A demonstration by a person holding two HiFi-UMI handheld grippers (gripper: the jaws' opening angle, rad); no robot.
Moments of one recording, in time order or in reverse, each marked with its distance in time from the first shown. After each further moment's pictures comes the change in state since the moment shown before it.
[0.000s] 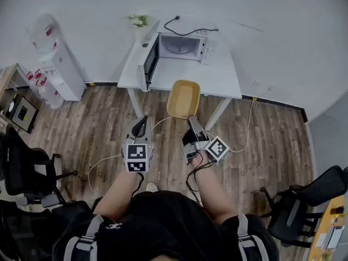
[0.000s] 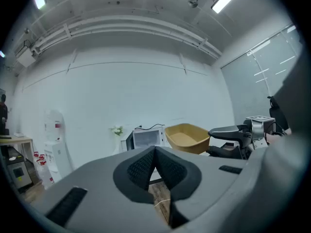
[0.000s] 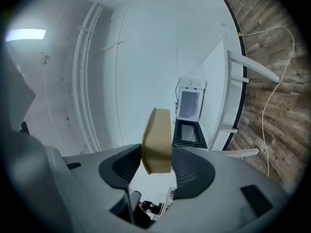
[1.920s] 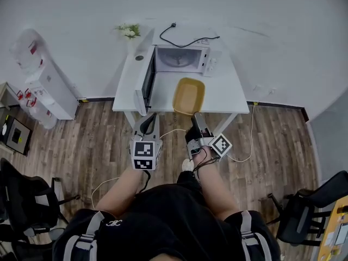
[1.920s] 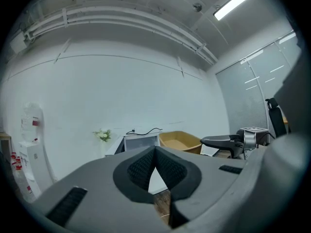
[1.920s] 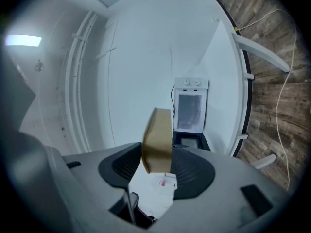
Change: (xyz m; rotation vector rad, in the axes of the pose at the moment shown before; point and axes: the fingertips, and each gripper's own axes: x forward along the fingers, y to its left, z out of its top) left arm 0.189 0.058 0.013 0.000 -0.077 -0.142; right arm 0.169 -0.072 0.066 0.045 -0.125 0.028
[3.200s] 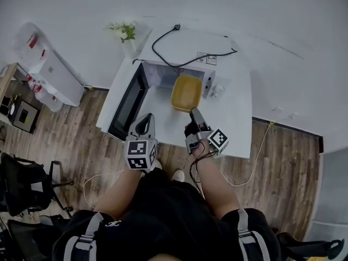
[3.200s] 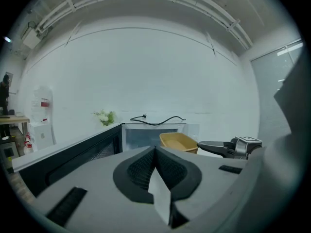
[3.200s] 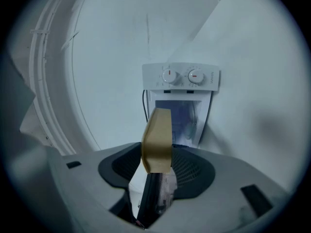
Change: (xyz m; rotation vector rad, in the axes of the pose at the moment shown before) left arm 0.303 0.020 -0.019 -0.158 0.180 0.241; right arm 0.248 -0.145 0.205 0.103 0.230 -0.113
